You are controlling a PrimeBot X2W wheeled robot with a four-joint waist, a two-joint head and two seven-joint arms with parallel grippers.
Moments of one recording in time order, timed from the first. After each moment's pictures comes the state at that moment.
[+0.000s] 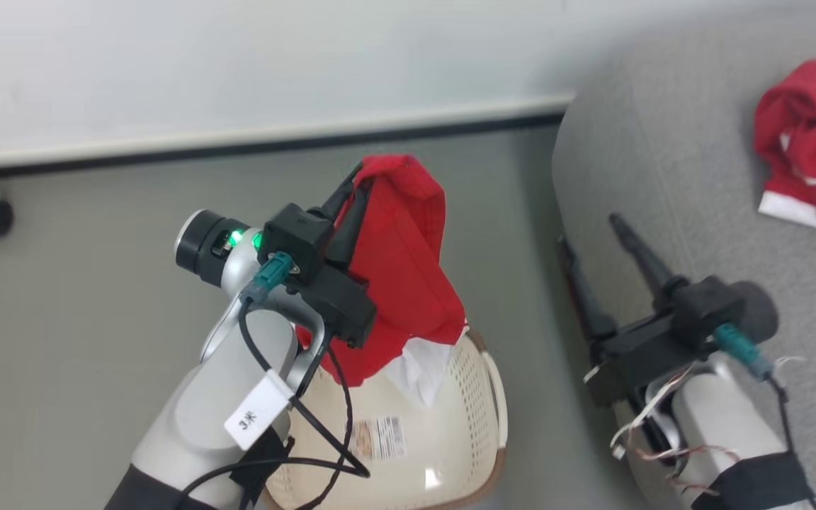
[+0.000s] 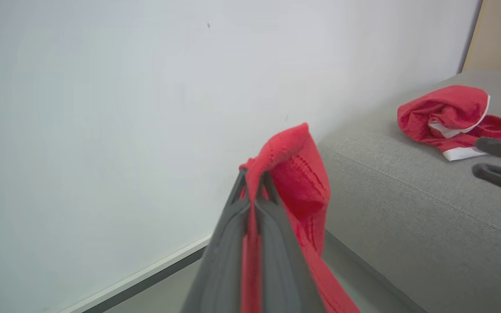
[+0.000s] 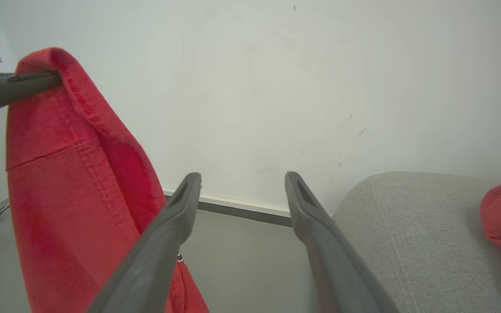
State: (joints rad) left arm -0.72 0.04 -0.49 0.62 -0.24 -0.04 -0.25; right arm -0.47 -0.15 0.33 0.37 0.18 0.09 -0.26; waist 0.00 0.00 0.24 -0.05
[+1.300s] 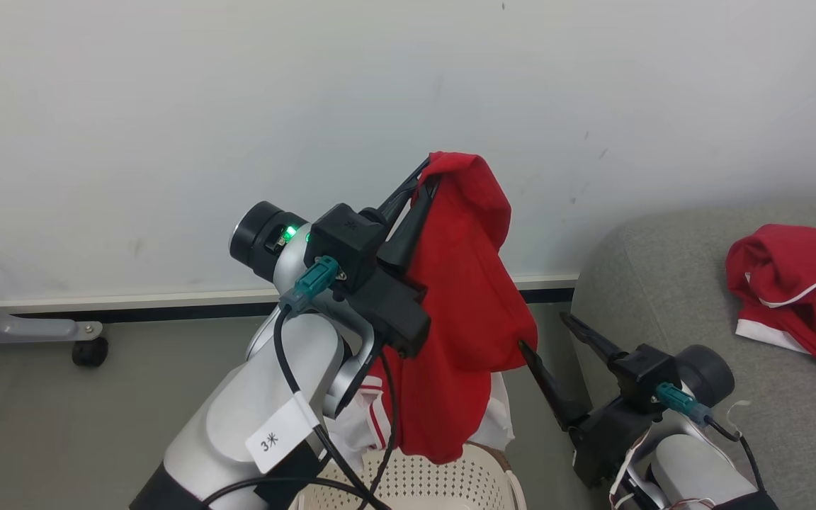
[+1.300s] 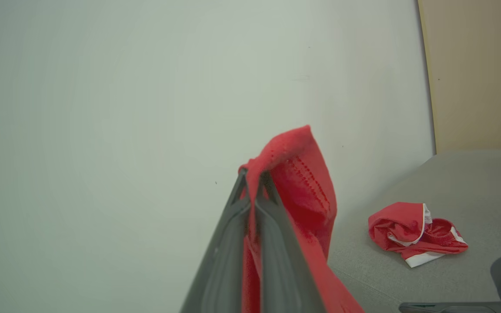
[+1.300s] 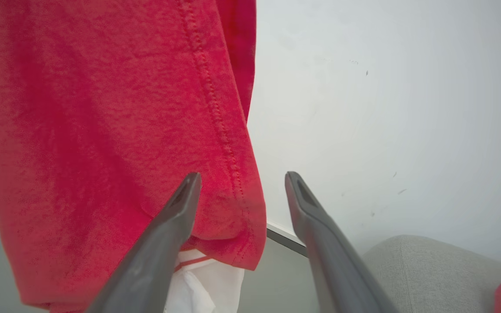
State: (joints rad) left arm -0.73 0.04 -0.63 0.47 -0.38 -0.01 -0.22; right arm -0.44 -0.19 0.56 0.55 0.21 0.12 -0.26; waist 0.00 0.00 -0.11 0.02
